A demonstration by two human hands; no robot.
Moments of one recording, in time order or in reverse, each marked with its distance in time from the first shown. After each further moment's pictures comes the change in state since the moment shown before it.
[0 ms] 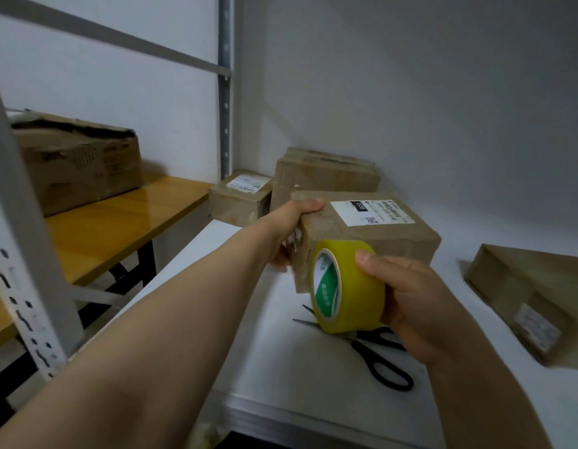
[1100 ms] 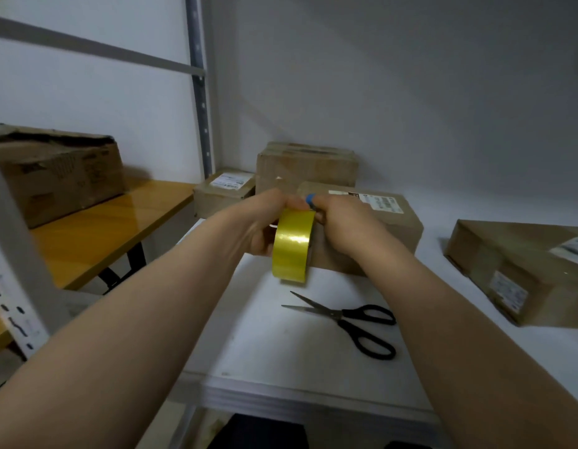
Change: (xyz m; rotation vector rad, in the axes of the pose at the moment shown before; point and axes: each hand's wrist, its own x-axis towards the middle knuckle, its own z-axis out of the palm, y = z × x) left_hand -0.028 0.005 -0.001 -0.107 -0.120 0.083; right_hand 0.102 -0.016 0.003 -1.429 0.100 -0.360
